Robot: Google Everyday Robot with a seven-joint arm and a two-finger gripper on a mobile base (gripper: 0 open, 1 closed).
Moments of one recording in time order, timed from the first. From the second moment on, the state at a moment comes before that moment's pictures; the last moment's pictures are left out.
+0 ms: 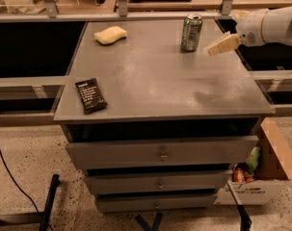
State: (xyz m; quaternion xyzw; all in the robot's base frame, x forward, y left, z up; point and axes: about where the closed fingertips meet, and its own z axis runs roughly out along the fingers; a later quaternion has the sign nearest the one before) arm 0.761 -0.247 0.916 -0.43 0.72 0.11 0.53
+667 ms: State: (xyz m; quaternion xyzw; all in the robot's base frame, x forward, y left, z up) arm 0.791 -0.228 0.891 -0.42 0.70 0.14 0.56
